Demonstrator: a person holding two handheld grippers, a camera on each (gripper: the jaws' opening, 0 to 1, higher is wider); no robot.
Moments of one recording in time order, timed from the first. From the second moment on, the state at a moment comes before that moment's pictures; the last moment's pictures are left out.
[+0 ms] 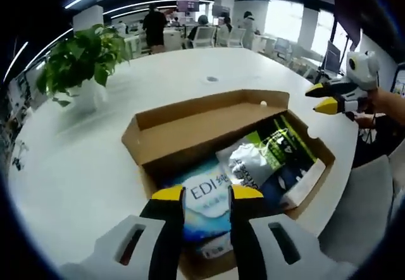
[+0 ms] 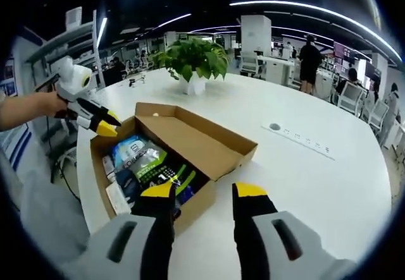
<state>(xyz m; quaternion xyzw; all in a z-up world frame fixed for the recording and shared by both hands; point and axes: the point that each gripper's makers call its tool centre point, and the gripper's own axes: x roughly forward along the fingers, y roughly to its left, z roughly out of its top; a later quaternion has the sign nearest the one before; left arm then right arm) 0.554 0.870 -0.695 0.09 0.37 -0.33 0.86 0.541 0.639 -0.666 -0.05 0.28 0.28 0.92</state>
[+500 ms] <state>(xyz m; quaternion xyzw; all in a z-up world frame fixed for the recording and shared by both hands) 0.522 0.848 -0.718 0.06 0.42 -0.37 0.83 0.515 0.648 -0.665 -0.07 0.27 0.30 0.91</state>
